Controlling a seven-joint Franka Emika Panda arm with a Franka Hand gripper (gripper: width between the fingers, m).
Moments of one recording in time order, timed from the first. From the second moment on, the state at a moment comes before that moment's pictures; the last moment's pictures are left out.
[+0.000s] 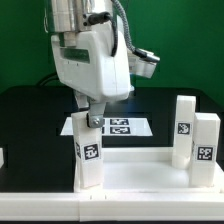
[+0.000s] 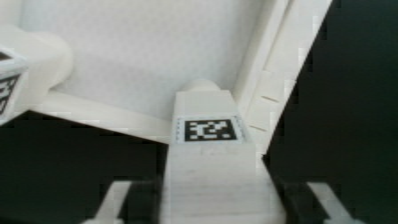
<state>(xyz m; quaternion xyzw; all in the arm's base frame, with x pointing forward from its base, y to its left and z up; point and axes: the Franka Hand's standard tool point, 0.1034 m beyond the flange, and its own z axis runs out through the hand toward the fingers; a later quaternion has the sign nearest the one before) 0.629 -0.050 0.120 -0.78 0.62 -0.02 0.06</state>
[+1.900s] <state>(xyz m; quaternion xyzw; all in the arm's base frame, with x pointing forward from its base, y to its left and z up) 0.631 -0.050 0.110 -0.92 0.39 -0.02 0.06</state>
